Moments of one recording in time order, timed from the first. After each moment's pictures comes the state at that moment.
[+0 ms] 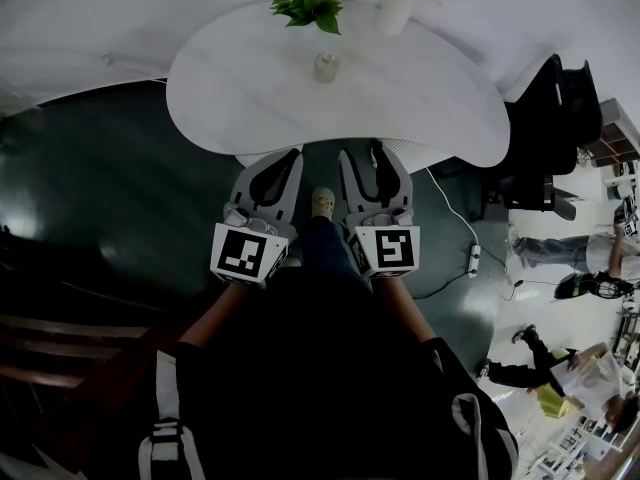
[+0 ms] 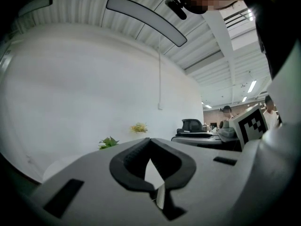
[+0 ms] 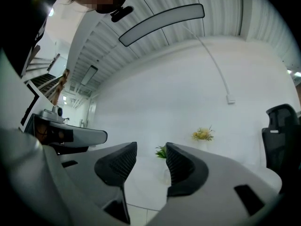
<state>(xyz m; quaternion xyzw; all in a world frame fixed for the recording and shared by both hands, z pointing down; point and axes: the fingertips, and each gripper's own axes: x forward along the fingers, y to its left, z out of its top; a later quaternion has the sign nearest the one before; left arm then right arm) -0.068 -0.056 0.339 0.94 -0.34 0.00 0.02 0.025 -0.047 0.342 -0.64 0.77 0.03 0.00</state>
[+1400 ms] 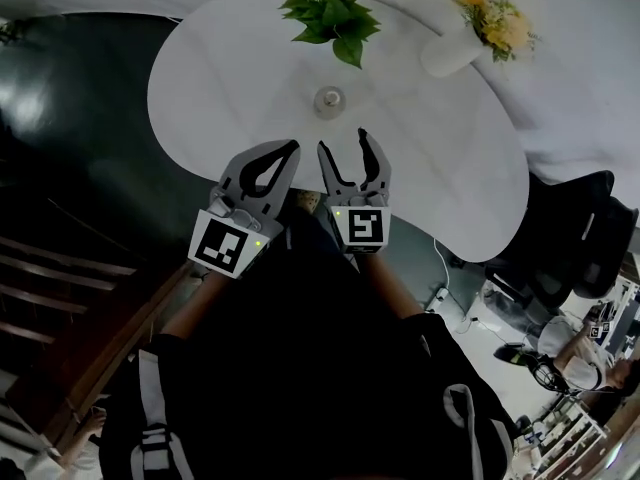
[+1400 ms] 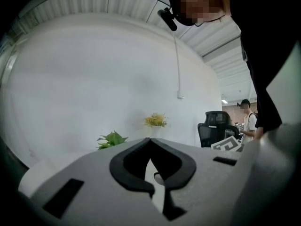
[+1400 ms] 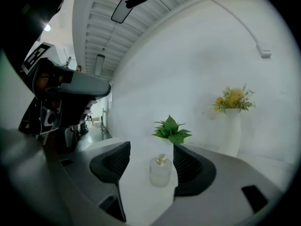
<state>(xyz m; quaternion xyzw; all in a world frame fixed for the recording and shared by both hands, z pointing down) 0.023 -0.246 0.392 0.90 -0.41 0.05 0.09 0.095 -0.271 0.481 -0.51 0.85 -0.06 -0.12</state>
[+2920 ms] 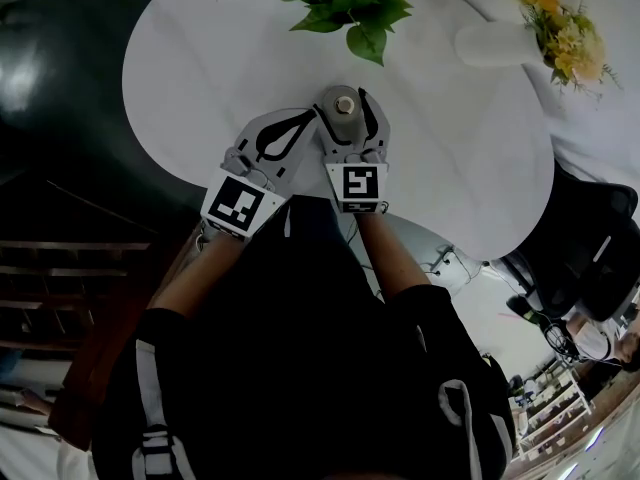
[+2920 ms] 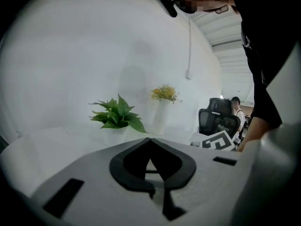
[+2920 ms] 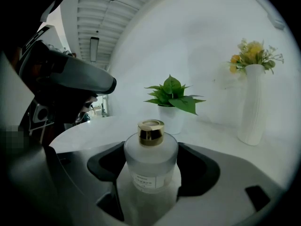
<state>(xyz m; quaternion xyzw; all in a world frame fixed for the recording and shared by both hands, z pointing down) 0.039 -0.350 0.508 0.91 -0.36 0.12 0.18 0.074 -0.369 0.602 -0.49 0.84 -0.12 -0.19</state>
